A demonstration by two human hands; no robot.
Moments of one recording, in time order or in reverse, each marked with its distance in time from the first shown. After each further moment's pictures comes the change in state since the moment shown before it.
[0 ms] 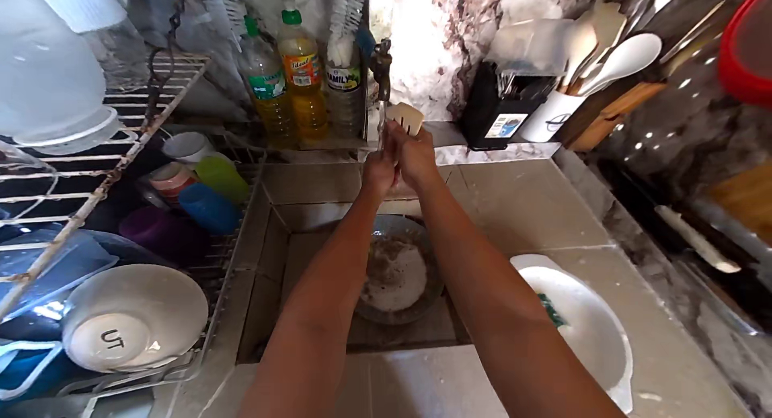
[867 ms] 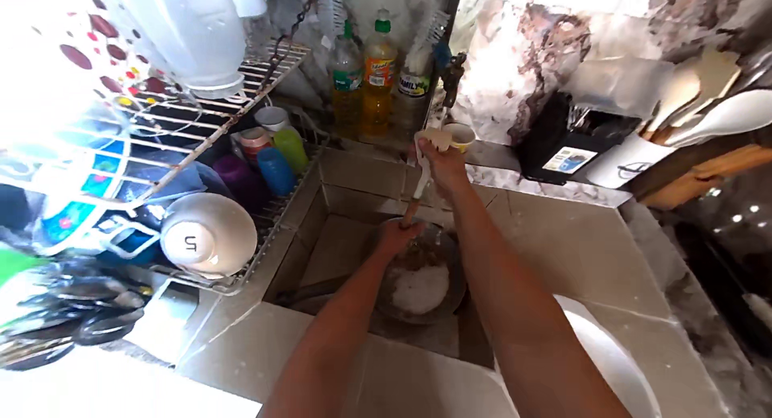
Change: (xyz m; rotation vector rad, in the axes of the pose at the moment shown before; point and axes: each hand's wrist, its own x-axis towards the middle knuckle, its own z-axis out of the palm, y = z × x) left_hand -0.090 -0.093 -0.028 0.171 -0.012 -0.245; right_hand -0.009 0.008 0.011 -0.184 -0.323 0.036
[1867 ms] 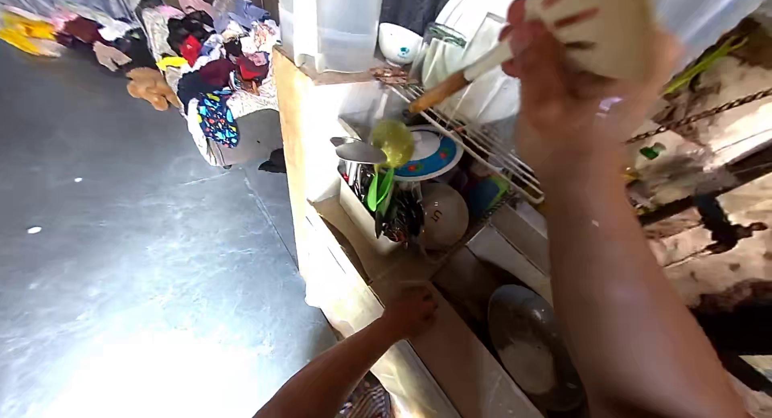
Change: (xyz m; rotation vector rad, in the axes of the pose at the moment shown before) left_hand -0.280 -0.149 -0.180 0.466 0.130 0.270; right_hand -0.204 -0.268 0.330 -0.066 -0.366 -1.423
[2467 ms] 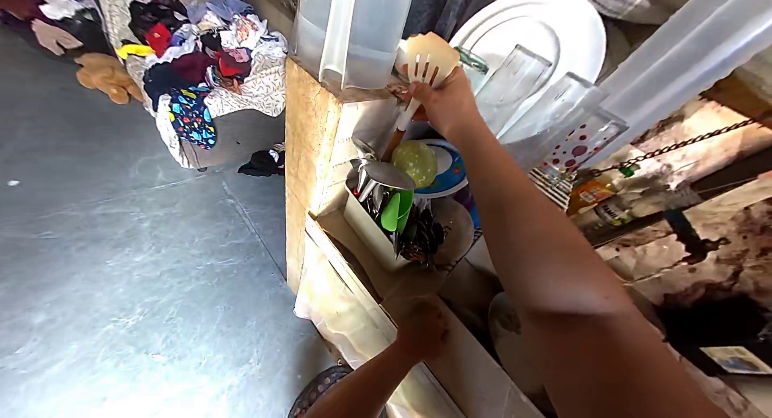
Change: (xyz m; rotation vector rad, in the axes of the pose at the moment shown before) left_hand -0.001 -0.005 0.008 0.034 -0.009 0.007; right_hand 0.025 0.083 0.142 0.047 -0.498 0.877
